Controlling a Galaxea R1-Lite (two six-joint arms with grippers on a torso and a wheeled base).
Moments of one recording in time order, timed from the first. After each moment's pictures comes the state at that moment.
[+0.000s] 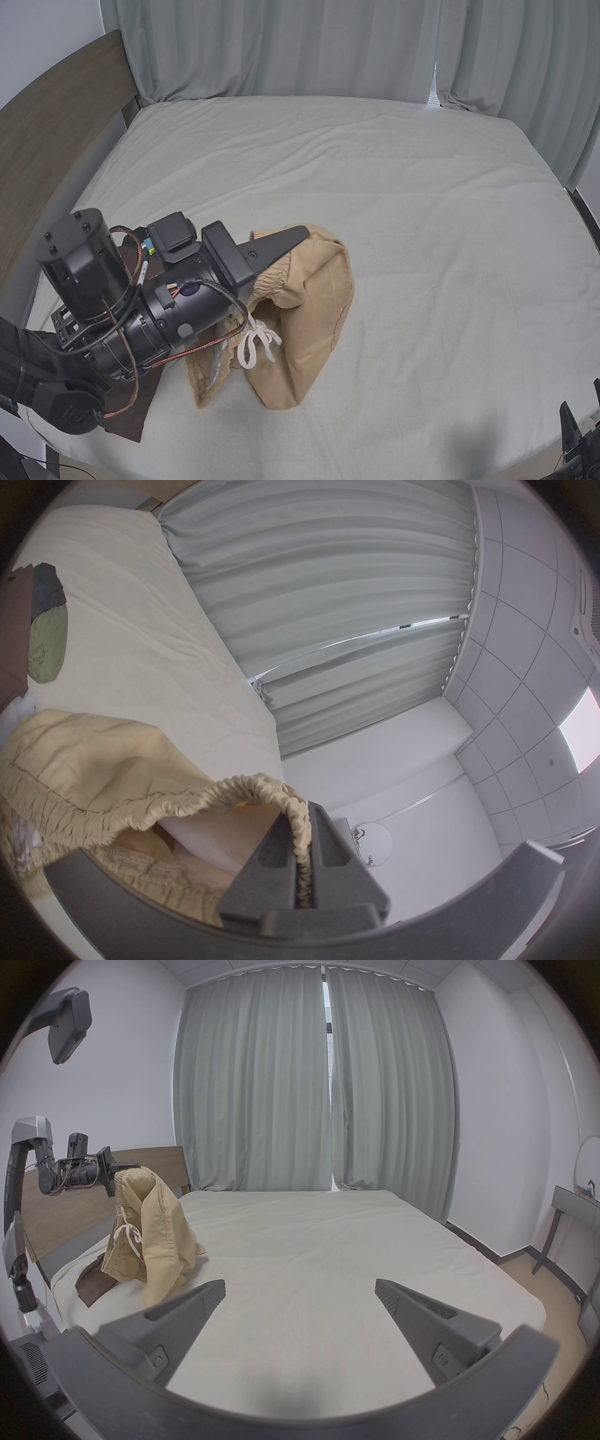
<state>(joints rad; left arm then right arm) -0.69 1.66 -0.62 -1.17 -0.22 -0.98 0.00 0.02 -0.02 0.00 0.01 0.00</state>
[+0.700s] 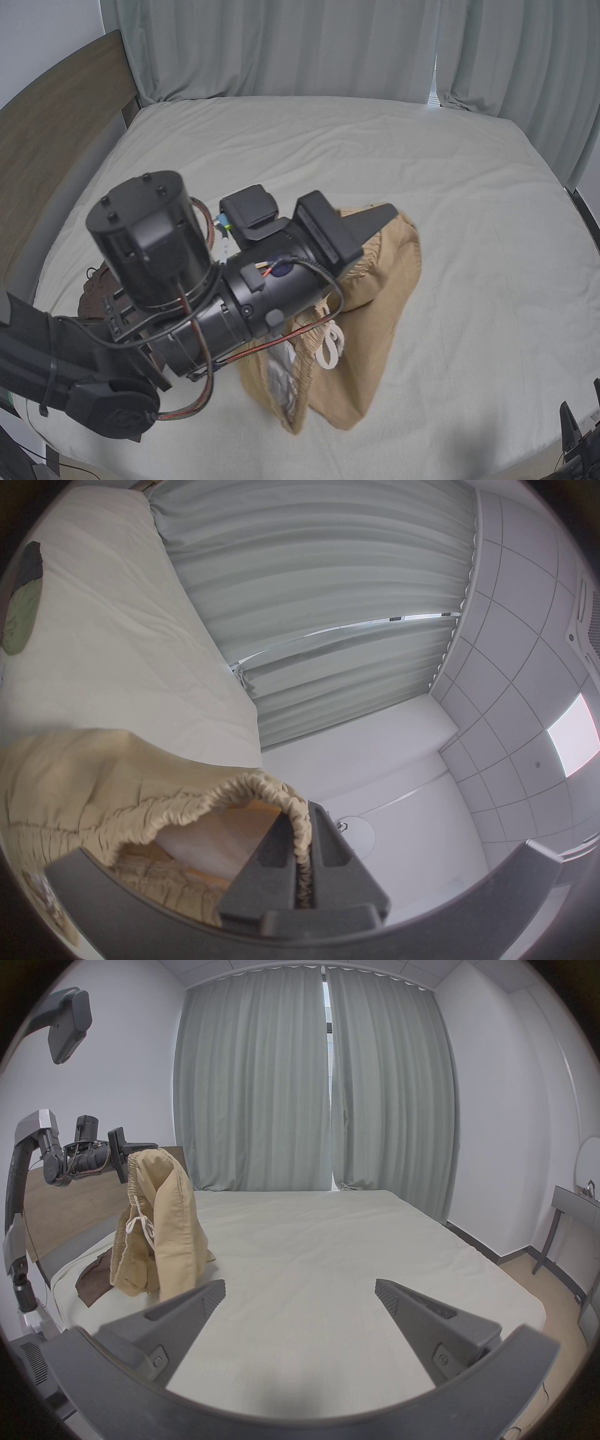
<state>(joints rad) -0.87 1.76 -0.86 -1.07 -0.13 -0.99 0.00 0.02 -0.02 0.00 0.01 0.00</state>
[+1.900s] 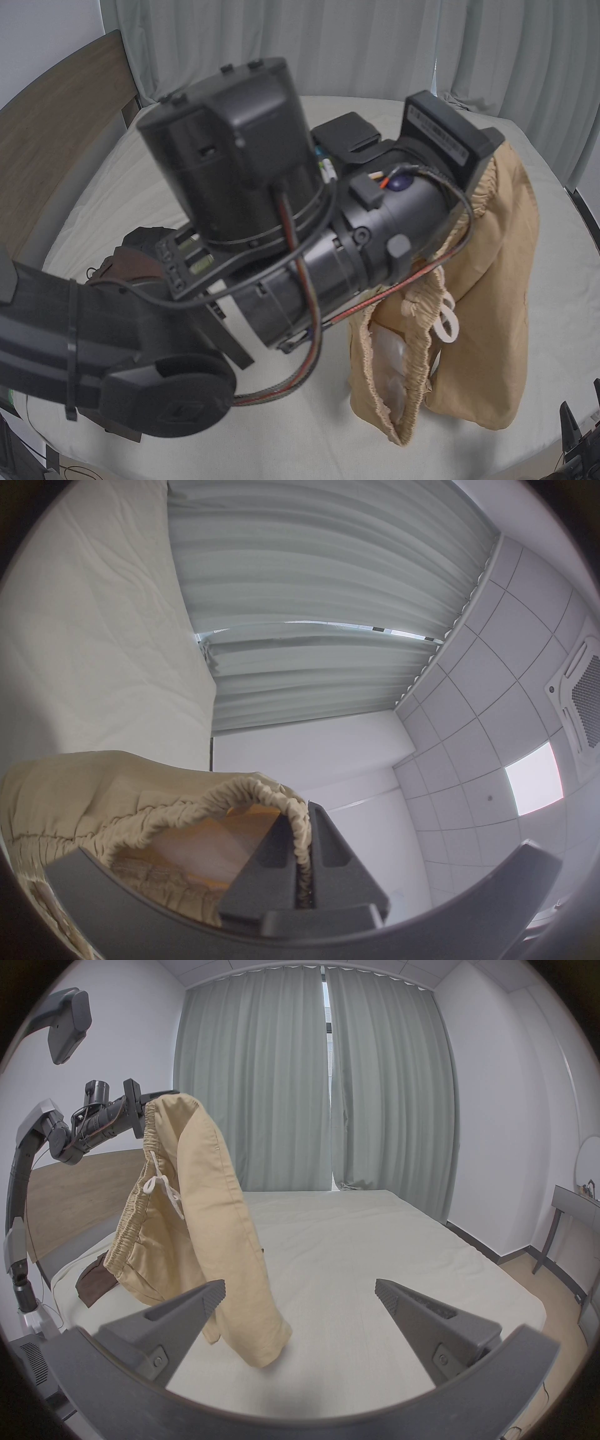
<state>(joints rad) -1.02 1.87 -1.24 -0.96 -0.10 -1.17 0.00 0.02 -0.02 0.00 0.01 0.00</state>
